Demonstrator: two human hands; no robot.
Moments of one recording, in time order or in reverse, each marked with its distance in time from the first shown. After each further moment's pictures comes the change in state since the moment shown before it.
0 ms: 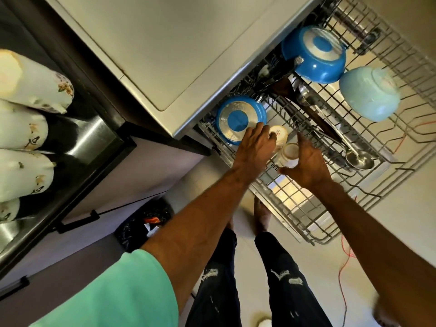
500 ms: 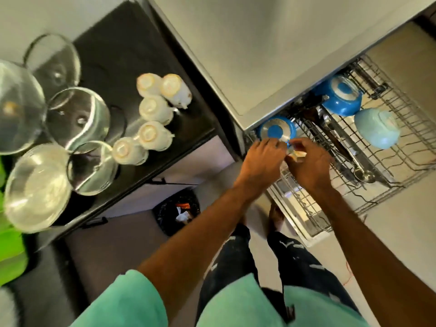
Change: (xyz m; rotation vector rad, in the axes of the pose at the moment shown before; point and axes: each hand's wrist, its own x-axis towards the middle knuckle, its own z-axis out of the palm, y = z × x) left_hand -0.164 -0.019 -0.172 -0.190 0.217 -0.166; right_hand -0.101 -0.170 -0.069 0.182 0.157 -0.184
